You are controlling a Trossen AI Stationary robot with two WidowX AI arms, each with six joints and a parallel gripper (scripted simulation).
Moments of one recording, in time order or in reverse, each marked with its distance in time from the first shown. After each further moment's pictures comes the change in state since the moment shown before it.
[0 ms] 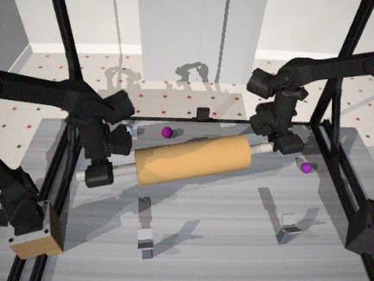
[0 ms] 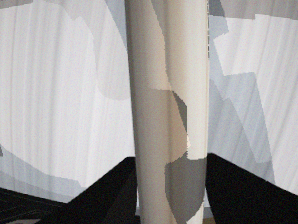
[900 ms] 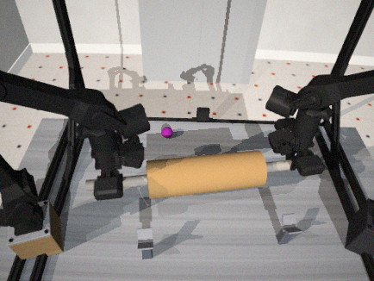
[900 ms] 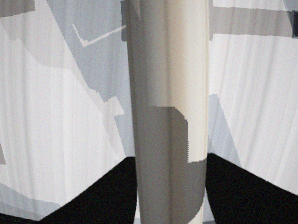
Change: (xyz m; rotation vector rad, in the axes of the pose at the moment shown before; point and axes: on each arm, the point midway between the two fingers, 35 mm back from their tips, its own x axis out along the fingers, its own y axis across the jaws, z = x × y) left arm 0.006 0.072 -0.023 0.070 -0.014 -0.003; right arm 0.001 -0.038 0.024 0.071 0.005 0.004
